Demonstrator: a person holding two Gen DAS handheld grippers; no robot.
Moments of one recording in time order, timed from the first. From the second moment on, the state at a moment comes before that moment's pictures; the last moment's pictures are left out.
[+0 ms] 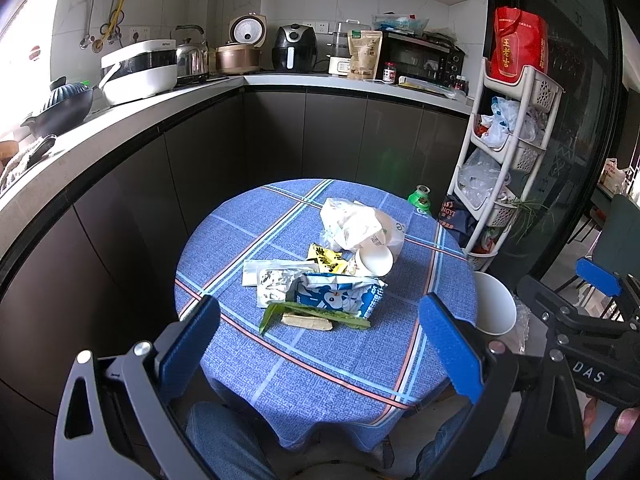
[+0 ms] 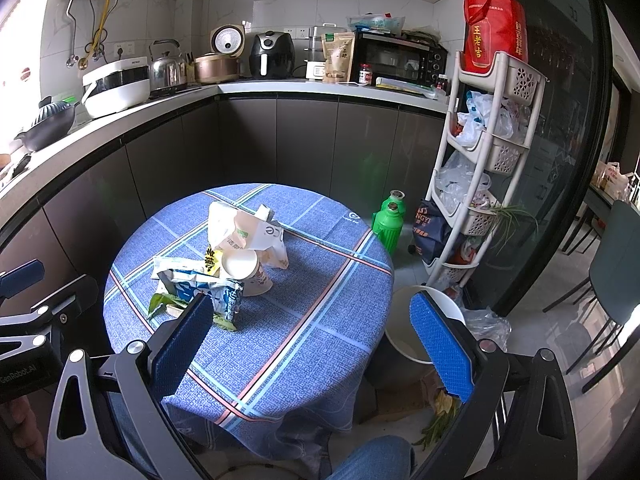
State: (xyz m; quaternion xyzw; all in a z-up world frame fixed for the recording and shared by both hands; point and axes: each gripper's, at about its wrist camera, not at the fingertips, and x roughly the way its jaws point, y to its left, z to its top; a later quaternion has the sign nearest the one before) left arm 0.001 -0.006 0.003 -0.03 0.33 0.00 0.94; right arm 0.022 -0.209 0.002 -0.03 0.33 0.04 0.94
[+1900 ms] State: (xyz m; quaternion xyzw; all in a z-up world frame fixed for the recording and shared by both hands) left arm 0.032 -0.001 -0.005 -0.06 0.34 -0.02 0.94; right arm 0.064 -0.214 -0.033 0.01 0.33 0.10 0.94
